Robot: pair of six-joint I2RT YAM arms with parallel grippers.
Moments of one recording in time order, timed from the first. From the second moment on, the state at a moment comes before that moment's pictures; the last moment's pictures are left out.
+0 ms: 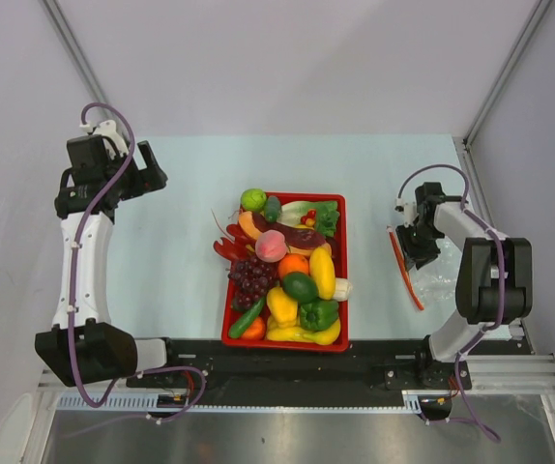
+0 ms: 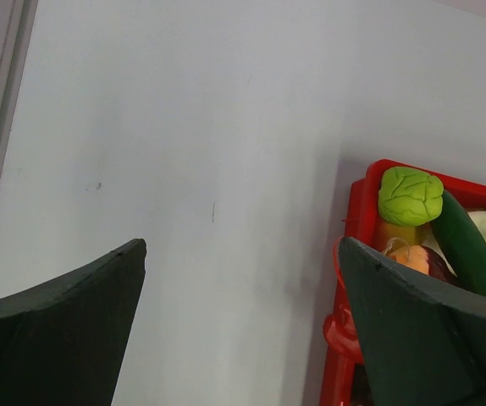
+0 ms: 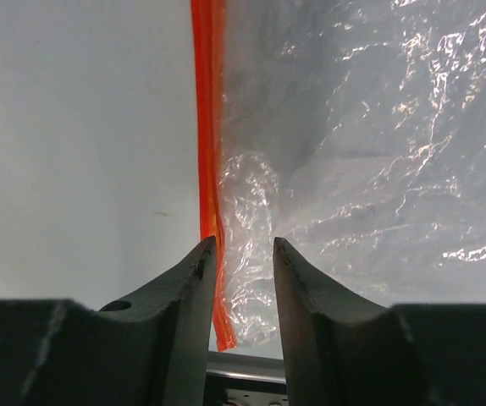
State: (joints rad) left arm 0.18 1.29 1.41 -0.71 0.17 -0.16; right arm -0.01 1.65 1.07 -0.84 -0.05 -0.22
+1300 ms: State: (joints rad) left arm -0.61 1.54 1.91 -0.59 0.22 -0.07; right arm -0.19 1.35 1.51 -0.95 -0.71 -0.11
